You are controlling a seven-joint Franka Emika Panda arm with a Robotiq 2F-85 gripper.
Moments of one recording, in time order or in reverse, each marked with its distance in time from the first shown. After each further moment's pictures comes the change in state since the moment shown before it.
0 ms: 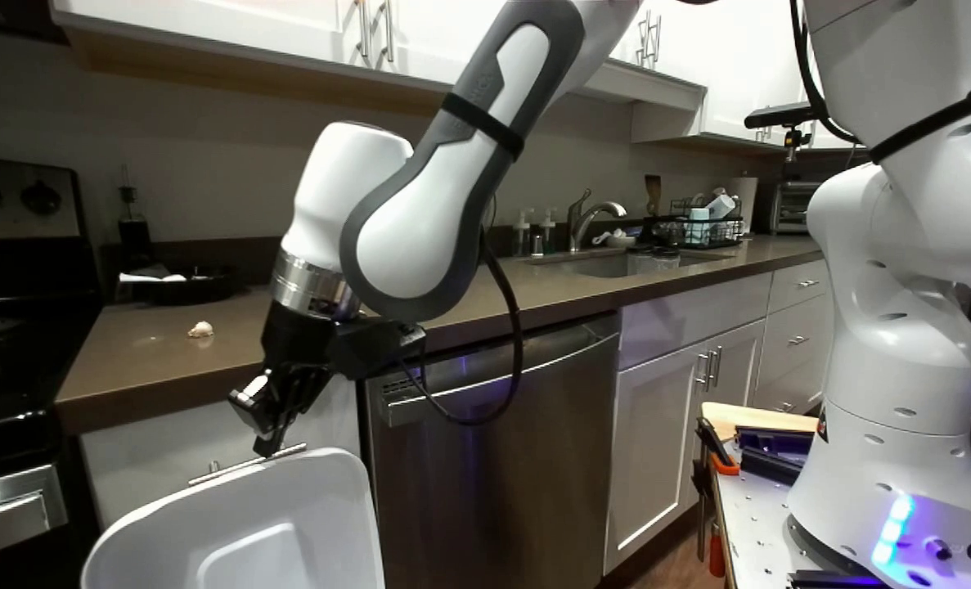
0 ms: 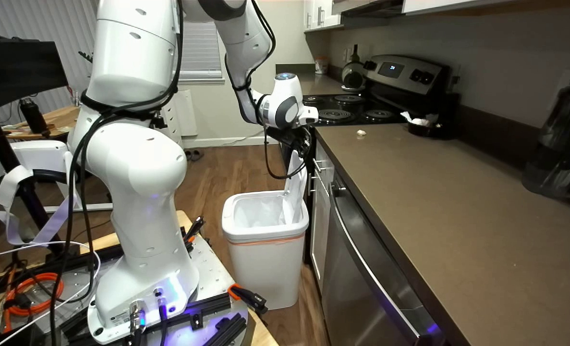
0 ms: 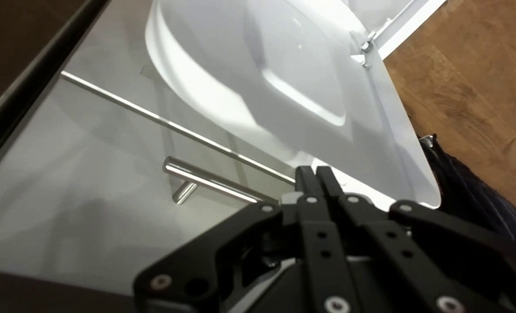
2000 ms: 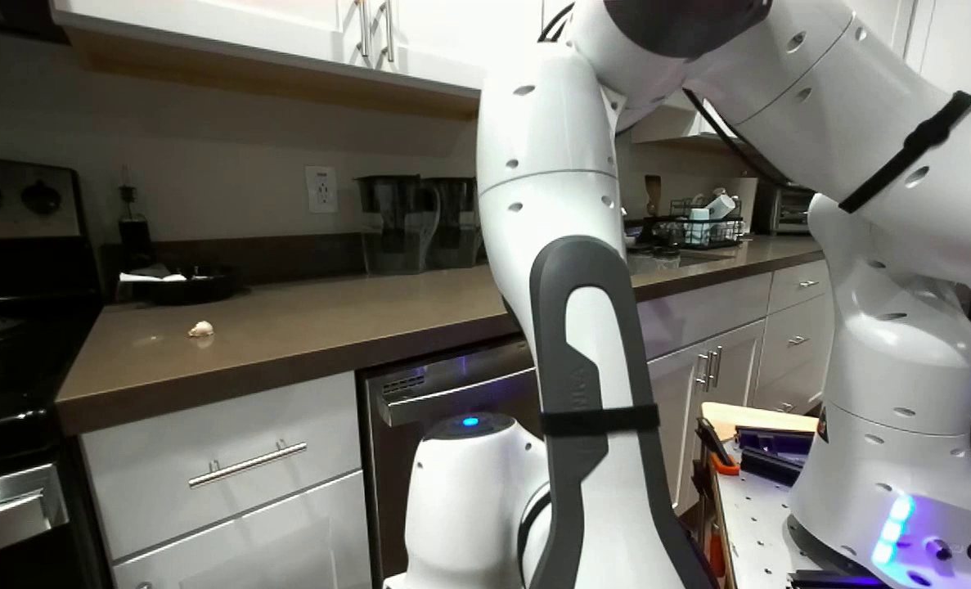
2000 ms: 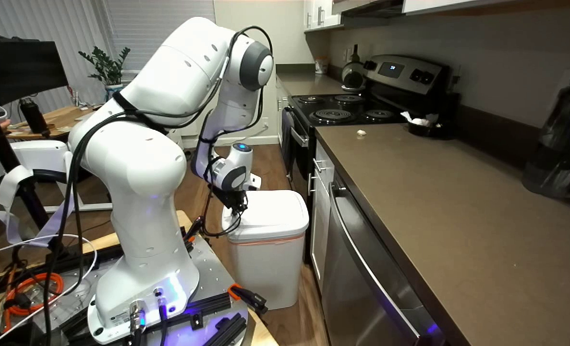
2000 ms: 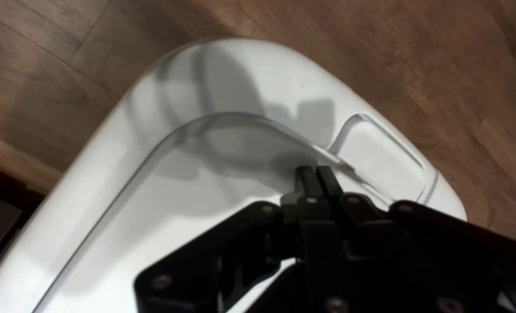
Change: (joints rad) arm -0.015 0.496 0.330 -0.129 0.112 0.303 0.014
